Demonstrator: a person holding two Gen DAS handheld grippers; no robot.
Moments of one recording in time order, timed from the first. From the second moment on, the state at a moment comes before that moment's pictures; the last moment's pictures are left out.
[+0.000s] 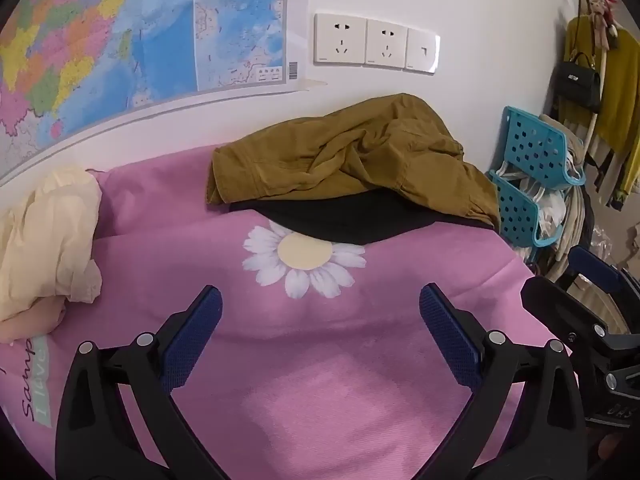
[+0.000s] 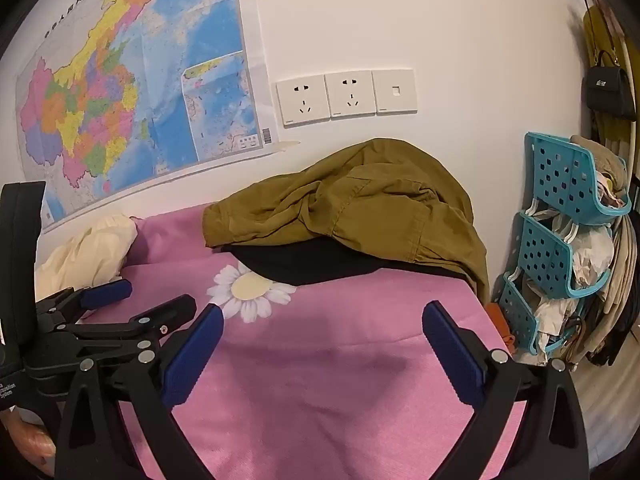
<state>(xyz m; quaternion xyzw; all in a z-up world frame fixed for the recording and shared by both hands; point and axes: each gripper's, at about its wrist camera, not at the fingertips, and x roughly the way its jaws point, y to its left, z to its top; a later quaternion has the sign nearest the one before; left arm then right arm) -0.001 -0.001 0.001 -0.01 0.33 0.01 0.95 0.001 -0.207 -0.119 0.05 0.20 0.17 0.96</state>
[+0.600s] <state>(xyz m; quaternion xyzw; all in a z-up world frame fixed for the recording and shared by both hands) 0.000 -0.004 0.006 -0.02 0.33 0.00 0.94 -0.001 -0.209 -0.115 0.04 0.20 0.17 0.96</state>
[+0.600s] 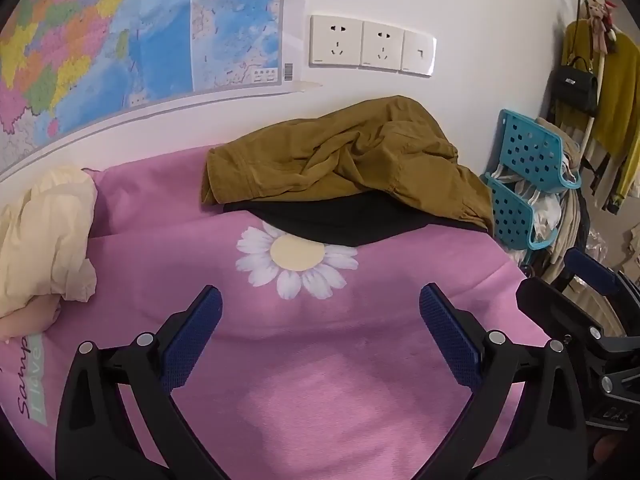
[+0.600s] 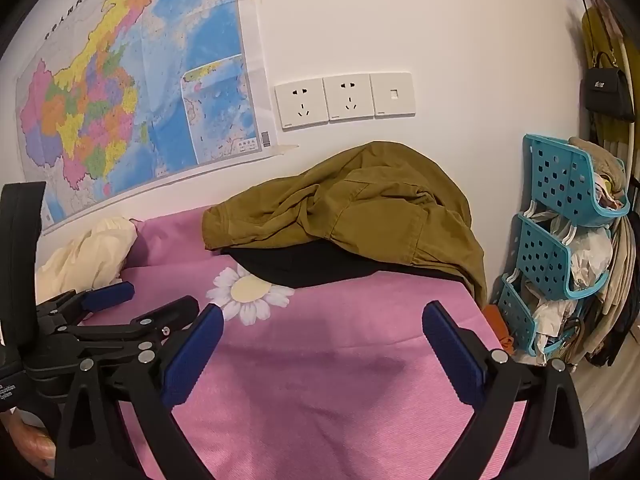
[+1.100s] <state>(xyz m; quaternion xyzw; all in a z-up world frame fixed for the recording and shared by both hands) -0.003 -0.006 0.005 -0.02 0.33 0.00 0.94 -0.001 -0.211 -0.117 0.05 0.20 0.17 0.96</state>
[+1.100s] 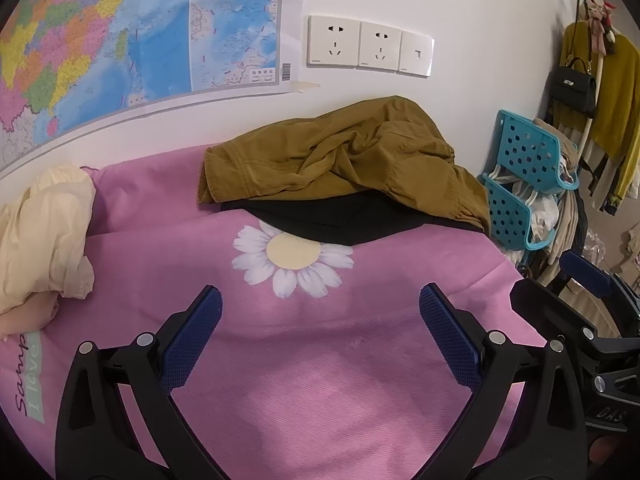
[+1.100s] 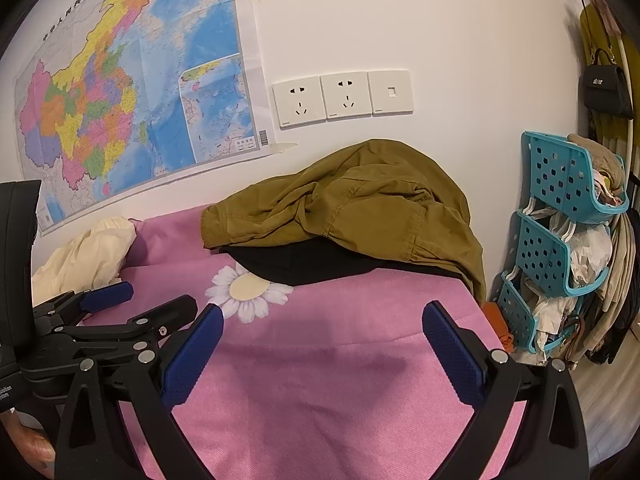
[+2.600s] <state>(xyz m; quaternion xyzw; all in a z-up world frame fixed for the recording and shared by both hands) -0.006 -0.010 0.006 -0.02 0.33 0.00 0.94 -0.004 -0.214 -0.118 0.05 0.20 0.17 0.96</state>
